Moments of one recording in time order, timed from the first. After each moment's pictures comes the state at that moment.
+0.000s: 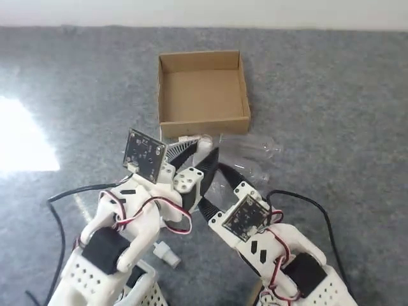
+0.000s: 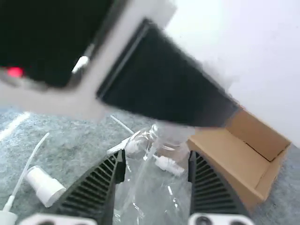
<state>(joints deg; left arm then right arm) 27.8 -75.0 60.4 51.6 13.4 -45.4 -102.7 84.0 43.3 15.3</state>
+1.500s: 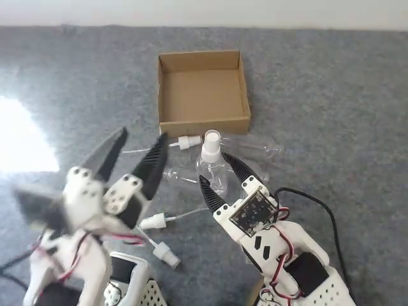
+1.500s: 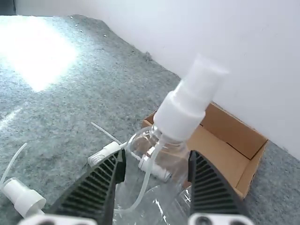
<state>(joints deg) 8.3 -92.1 47.6 62.0 13.3 -41.3 -102.7 83.8 41.1 15.3</state>
